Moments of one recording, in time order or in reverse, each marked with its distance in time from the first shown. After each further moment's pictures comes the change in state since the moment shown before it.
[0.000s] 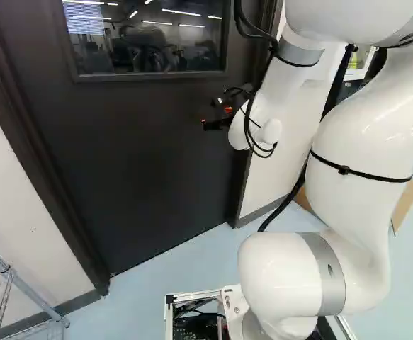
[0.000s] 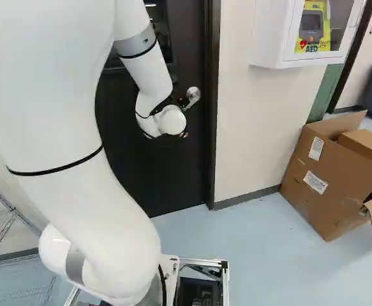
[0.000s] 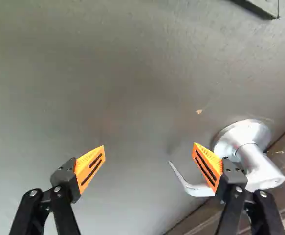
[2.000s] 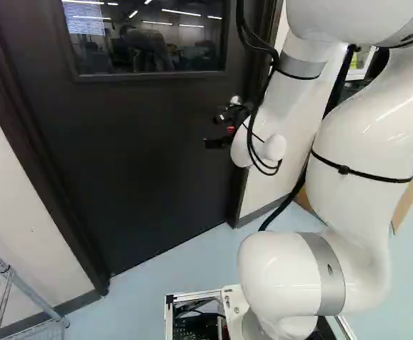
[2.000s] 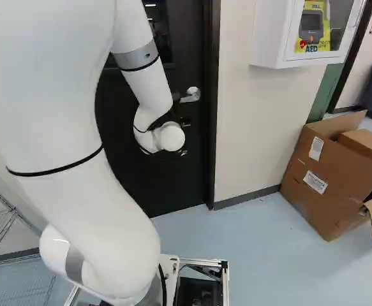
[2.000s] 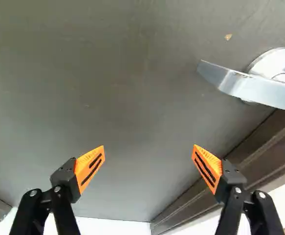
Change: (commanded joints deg) arm -1.7 1.5 7.8 0.0 0.0 0.0
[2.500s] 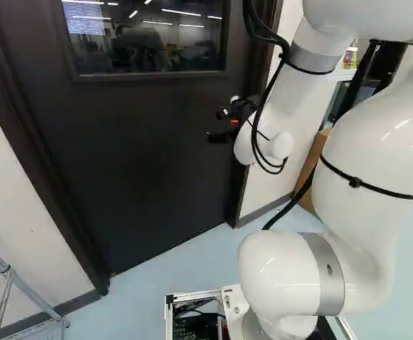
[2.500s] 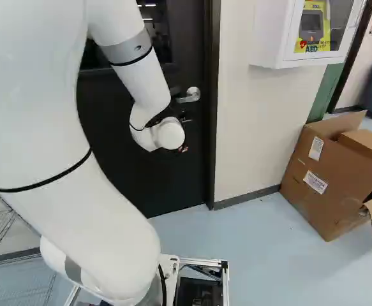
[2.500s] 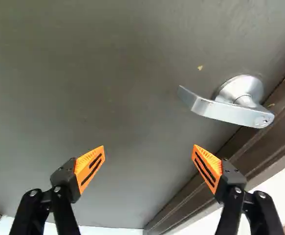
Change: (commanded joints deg) arm -0.8 4.7 1.2 0.0 0.0 0.0
